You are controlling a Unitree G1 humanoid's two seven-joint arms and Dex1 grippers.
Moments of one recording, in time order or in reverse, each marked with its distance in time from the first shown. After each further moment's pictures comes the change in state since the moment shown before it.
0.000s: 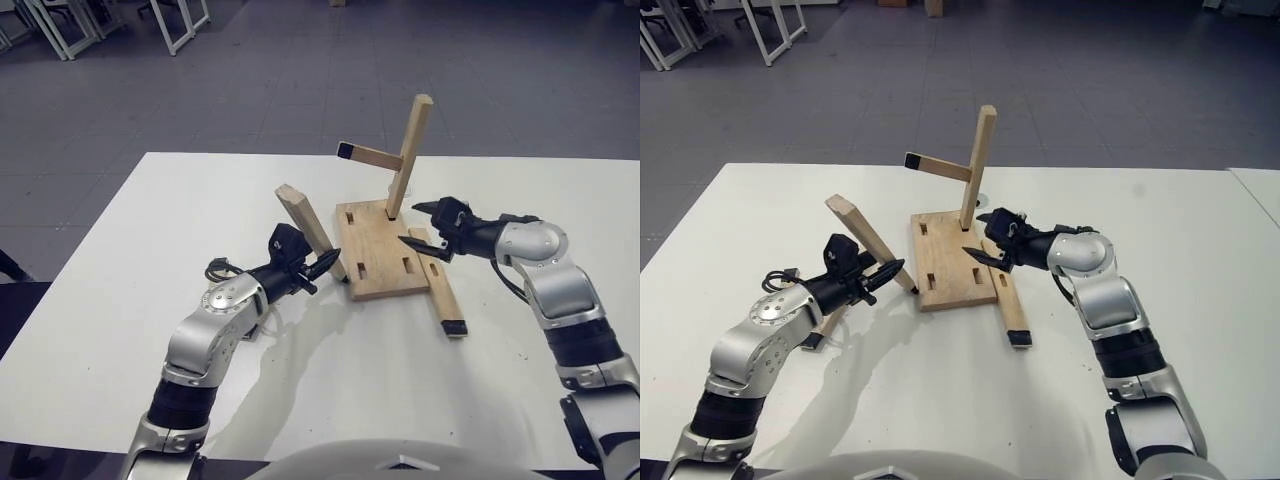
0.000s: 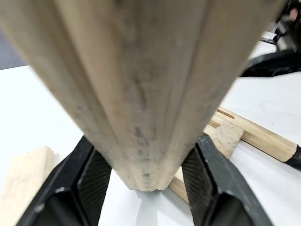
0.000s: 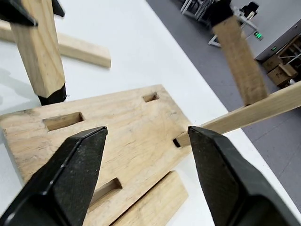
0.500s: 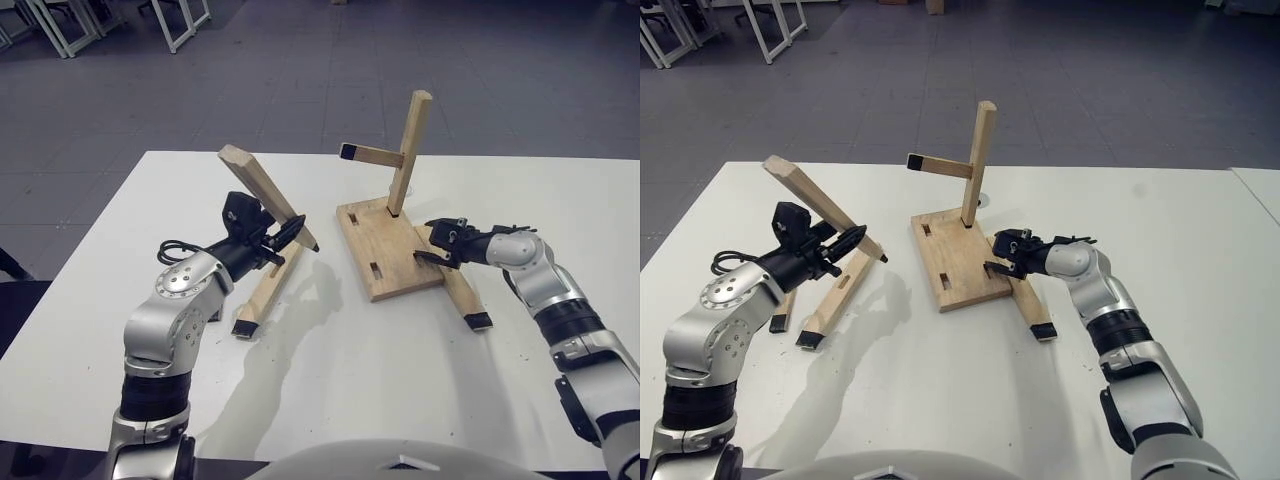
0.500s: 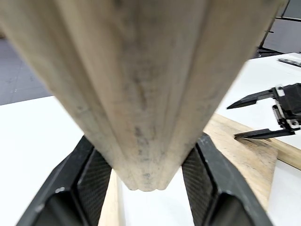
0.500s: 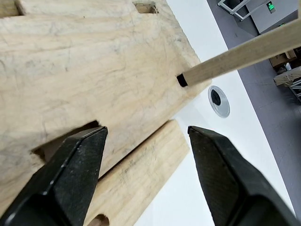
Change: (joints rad) left arm -0.039 0.079 0.207 -0.056 -0.039 0.055 -0.002; right arm -0.096 -0.003 0.072 0.462 -0.177 -0.322 -0.108
